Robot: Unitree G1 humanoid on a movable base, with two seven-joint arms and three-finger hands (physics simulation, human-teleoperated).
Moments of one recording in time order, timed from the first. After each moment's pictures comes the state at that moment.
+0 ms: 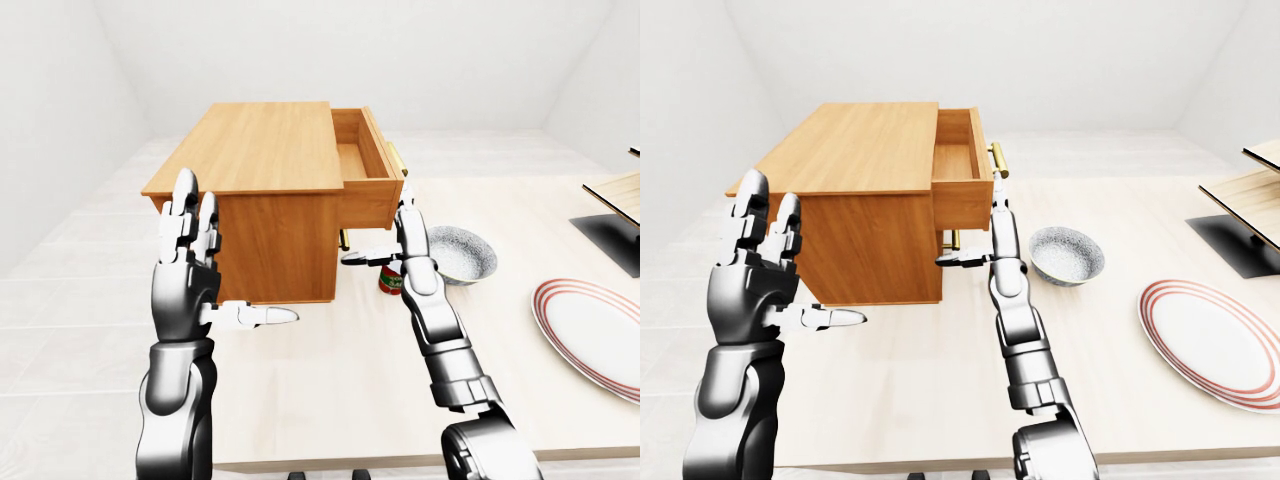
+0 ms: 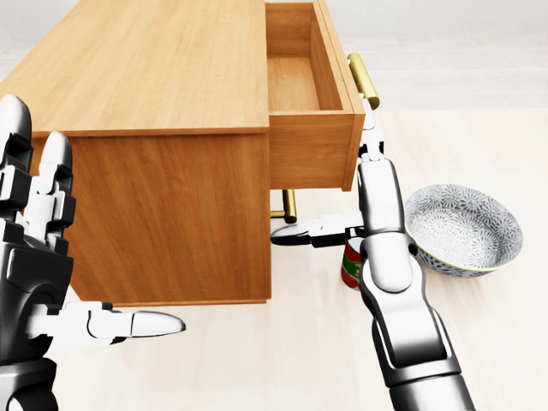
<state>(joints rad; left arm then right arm) 0.02 0.03 0.07 -0.62 -0.07 0.09 -0.07 -0.53 -0.02 -0.02 0.28 -0.19 0.09 -0.12</state>
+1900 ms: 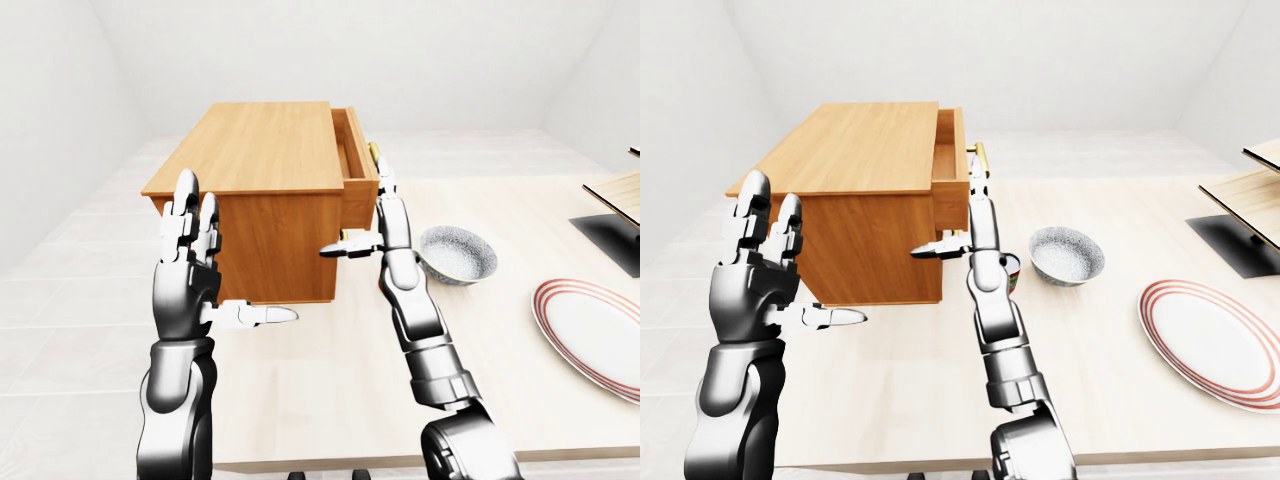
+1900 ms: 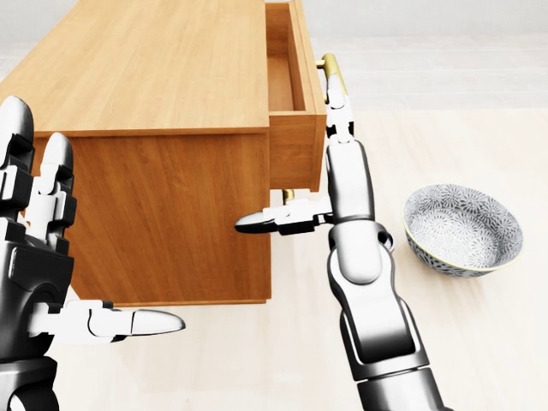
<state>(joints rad) 0.01 0.03 0.07 -0.61 -0.07 0.09 -0.07 -0.57 0.09 -0.01 0.24 -0.27 0.09 -0.13</state>
